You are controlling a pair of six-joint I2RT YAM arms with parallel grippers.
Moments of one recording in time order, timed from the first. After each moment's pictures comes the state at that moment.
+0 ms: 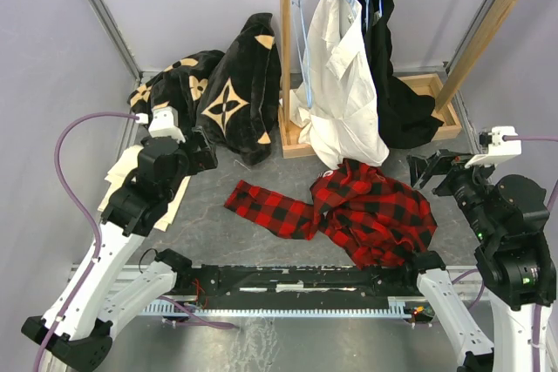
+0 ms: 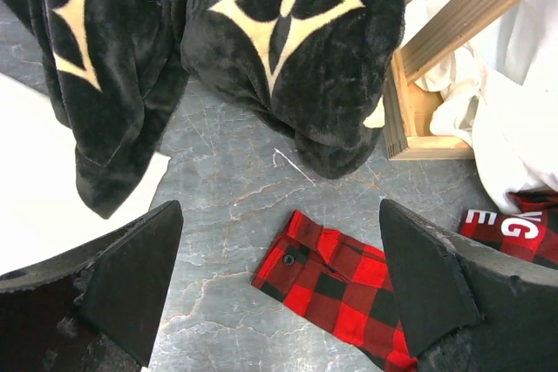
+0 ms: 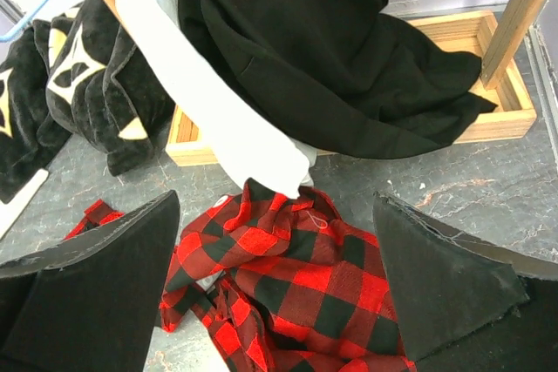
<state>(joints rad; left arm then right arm) -0.46 0.75 0.97 -0.63 -0.39 -0.40 0.13 0.52 1.21 -0.83 -0.04 0.21</state>
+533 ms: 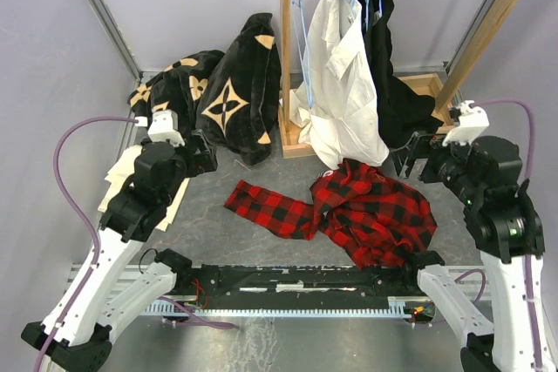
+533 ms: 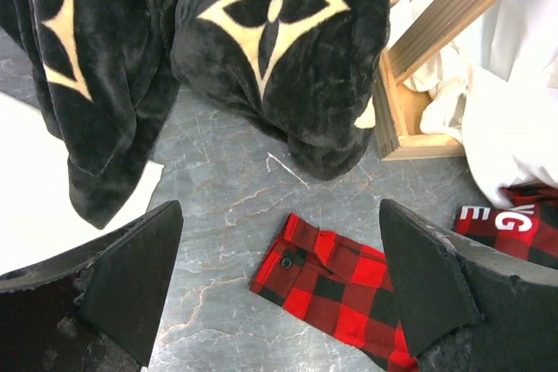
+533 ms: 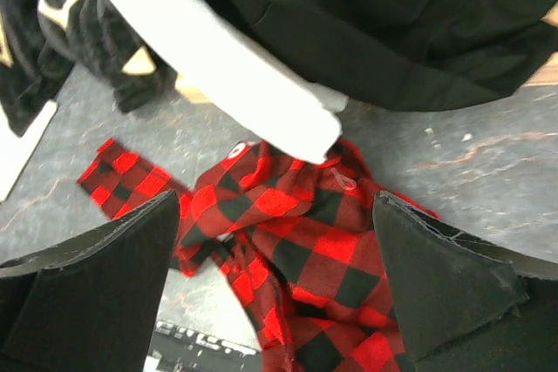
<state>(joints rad) -0.46 0.71 0.94 -0.59 -0.36 -0.37 0.13 0.69 1.25 -0.91 -0.12 0.22</state>
